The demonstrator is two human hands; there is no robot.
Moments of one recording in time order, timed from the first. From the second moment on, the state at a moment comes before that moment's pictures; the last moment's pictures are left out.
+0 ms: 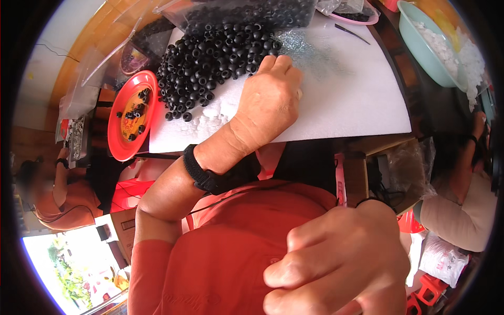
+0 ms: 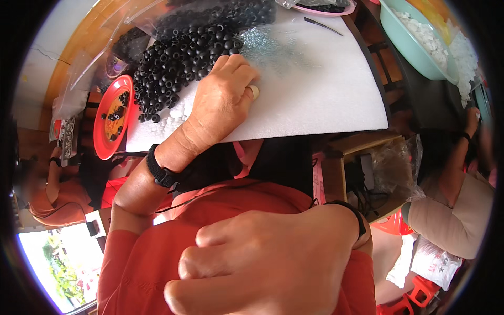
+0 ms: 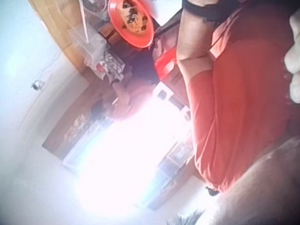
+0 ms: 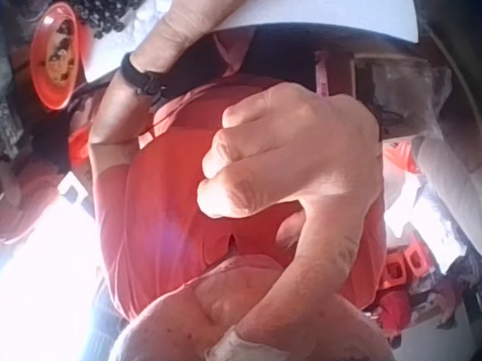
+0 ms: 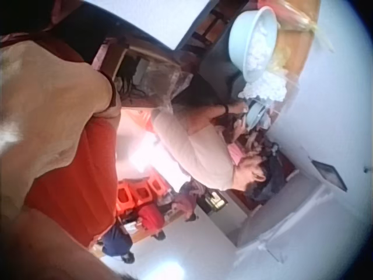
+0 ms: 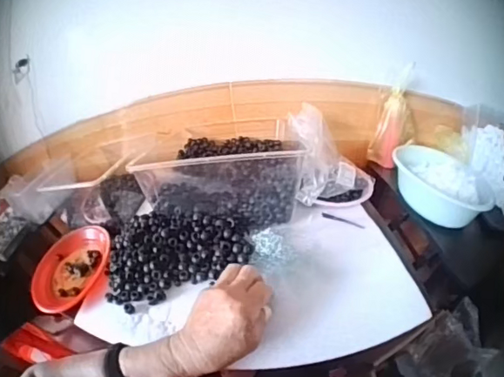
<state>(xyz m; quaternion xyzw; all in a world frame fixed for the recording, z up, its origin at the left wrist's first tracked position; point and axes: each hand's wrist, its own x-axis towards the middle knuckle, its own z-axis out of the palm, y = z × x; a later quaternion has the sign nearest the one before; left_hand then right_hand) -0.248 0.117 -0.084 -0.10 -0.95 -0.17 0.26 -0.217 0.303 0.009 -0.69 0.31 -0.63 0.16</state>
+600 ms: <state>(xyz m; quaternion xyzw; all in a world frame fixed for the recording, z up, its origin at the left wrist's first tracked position) -0.250 0.127 -0.087 -0.10 -0.94 -0.19 0.28 -0.270 0.321 -0.005 -0.74 0.31 -0.56 0.19</state>
